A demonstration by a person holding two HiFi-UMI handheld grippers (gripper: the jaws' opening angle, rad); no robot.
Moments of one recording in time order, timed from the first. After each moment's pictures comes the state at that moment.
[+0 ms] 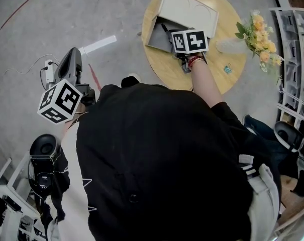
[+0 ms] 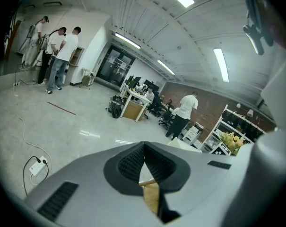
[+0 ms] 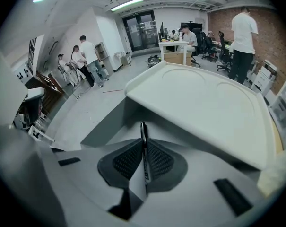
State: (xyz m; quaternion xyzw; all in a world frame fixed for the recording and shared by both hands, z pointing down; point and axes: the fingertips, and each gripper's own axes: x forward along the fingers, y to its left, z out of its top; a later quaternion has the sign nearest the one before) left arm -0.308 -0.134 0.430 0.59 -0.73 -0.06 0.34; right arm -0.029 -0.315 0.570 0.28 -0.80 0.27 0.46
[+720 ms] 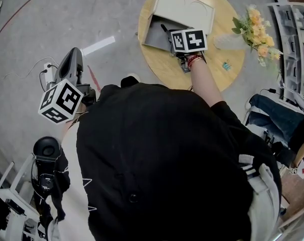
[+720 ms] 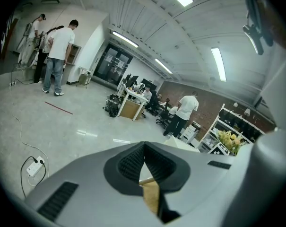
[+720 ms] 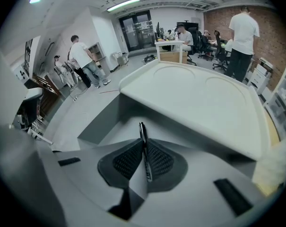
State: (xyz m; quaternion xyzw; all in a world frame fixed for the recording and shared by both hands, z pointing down) left arm -0.296 -0.140 0.430 0.60 -0.72 -0.06 0.34; right arm -0.013 -0.313 0.571 0.30 -0.79 0.28 0.46
